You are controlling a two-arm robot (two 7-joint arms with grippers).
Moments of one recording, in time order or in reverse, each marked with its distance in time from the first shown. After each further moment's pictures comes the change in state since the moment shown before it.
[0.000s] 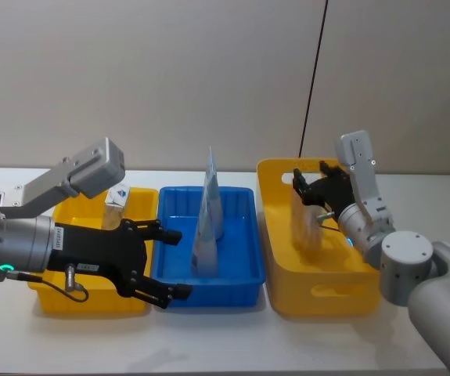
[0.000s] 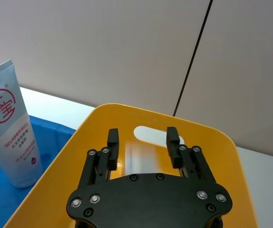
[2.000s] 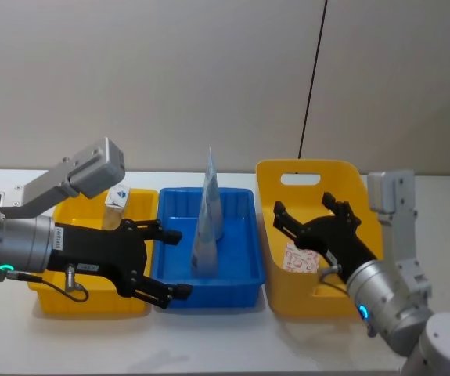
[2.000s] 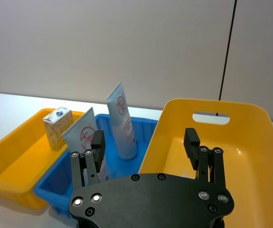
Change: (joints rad) left arm 0.000 0.000 0.000 0.000 0.000 0.000 0.000; right arm -0.643 0.154 0.138 -1.095 0.129 0.346 -0.102
